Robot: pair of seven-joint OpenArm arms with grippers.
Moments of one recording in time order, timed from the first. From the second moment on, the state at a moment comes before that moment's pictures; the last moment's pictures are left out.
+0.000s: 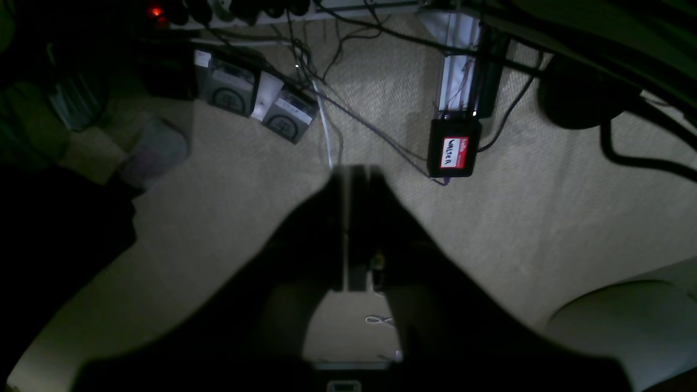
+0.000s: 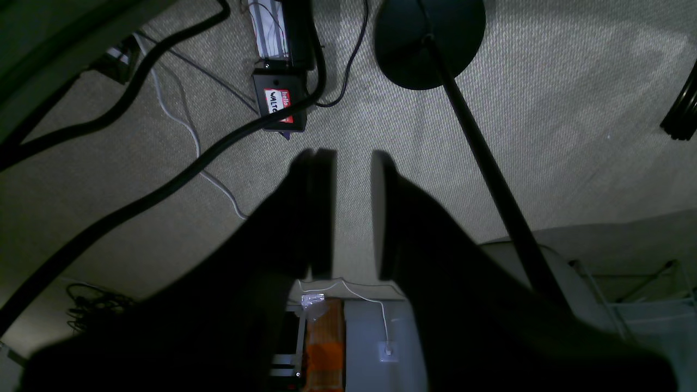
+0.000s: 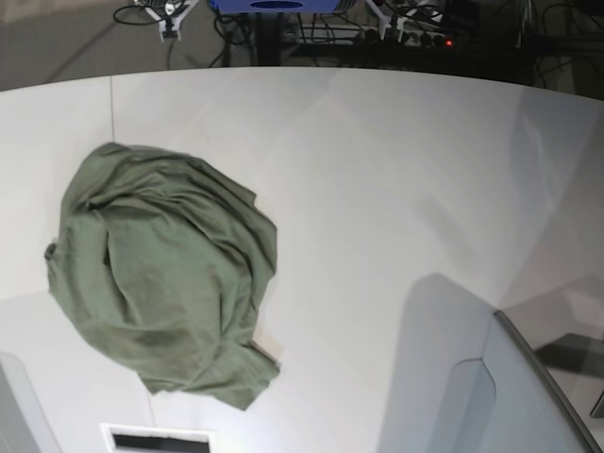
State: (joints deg) left arm 10.3 -4.7 1.4 12.2 0.0 -1.4 -0.9; right arm -7.9 0.2 1.4 9.7 -2.6 0.3 -5.5
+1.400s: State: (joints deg) left arm 27.1 -9.5 1.2 30.6 0.1 -1.5 -8.6; right arm -38.1 0.1 1.4 52.7 -2.7 0.2 -6.7
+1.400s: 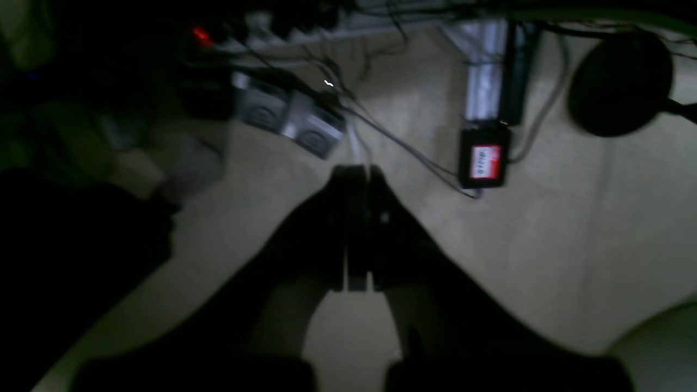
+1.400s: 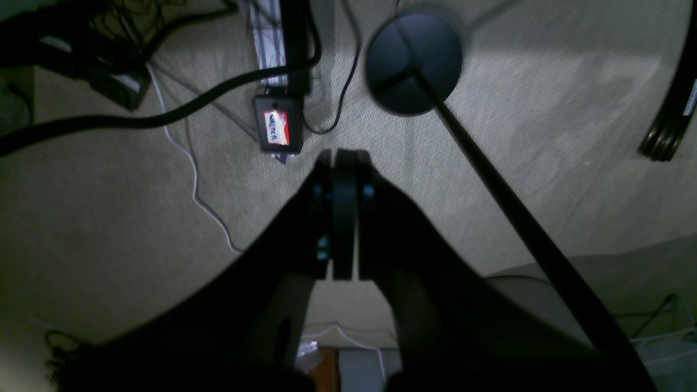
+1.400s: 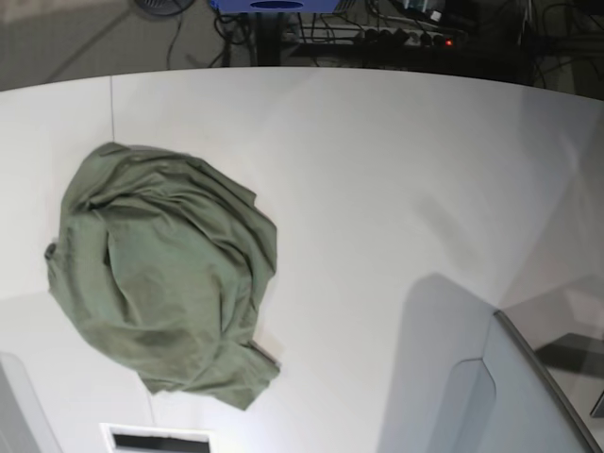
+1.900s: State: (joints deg) left arm 55.0 -14.9 -5.2 86.8 -7.9 -1.5 -8.2; right arm -59.6 0.1 1.5 104.0 -2.9 0.3 -15.9
